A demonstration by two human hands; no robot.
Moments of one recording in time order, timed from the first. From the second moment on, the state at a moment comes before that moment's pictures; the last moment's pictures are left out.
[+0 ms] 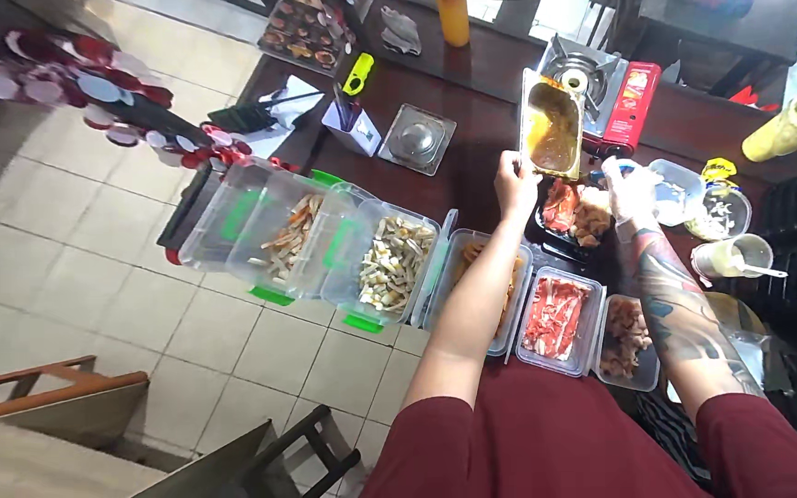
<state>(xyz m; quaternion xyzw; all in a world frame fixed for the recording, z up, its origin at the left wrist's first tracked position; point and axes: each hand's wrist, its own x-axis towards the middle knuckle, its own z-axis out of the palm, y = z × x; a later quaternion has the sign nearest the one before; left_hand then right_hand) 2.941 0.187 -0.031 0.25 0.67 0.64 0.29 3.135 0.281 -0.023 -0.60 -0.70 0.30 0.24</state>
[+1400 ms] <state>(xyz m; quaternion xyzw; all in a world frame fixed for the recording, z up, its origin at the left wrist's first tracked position) 2.956 0.190 -0.043 0.27 0.65 0.62 0.34 3.221 0.232 -0.050 -0.60 -0.68 0.30 0.28</state>
